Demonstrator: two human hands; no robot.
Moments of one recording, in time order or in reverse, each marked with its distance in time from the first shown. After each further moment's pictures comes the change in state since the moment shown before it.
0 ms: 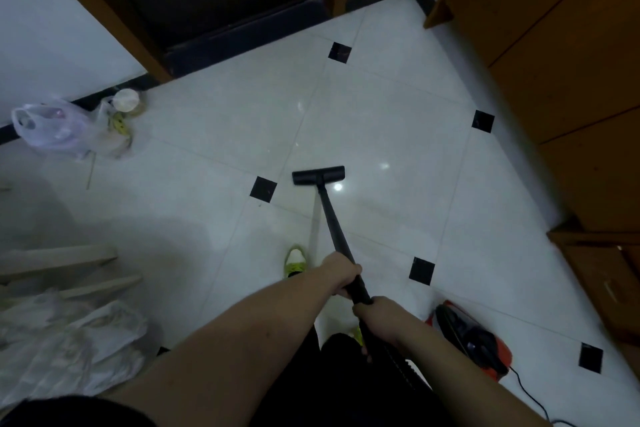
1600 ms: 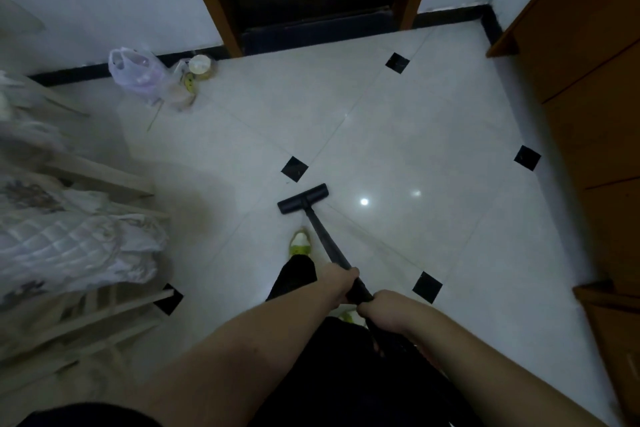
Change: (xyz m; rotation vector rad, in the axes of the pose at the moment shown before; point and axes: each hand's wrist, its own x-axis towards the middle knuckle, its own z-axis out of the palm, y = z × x) left_hand -0.005 -0.106 0.062 -0.366 0.198 0.068; right_hand -0.015 0.063 0.001 -0.549 -0.056 -0.087
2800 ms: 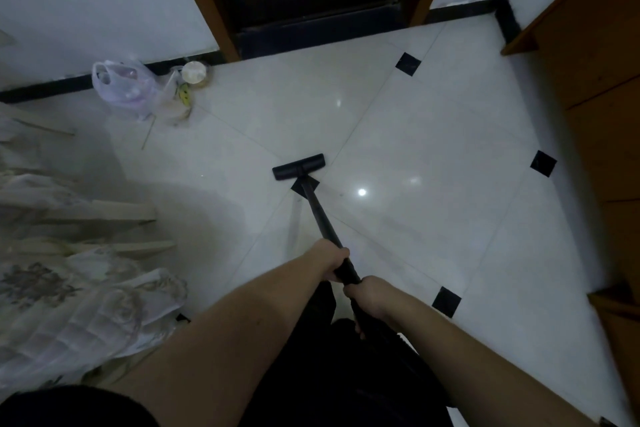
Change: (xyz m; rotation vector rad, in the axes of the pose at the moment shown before) left_hand 0.079 0.140 -0.154 0.012 -0.113 -0.087; right_hand 0.057 -0.188 -0.033 0.256 0.024 0.047
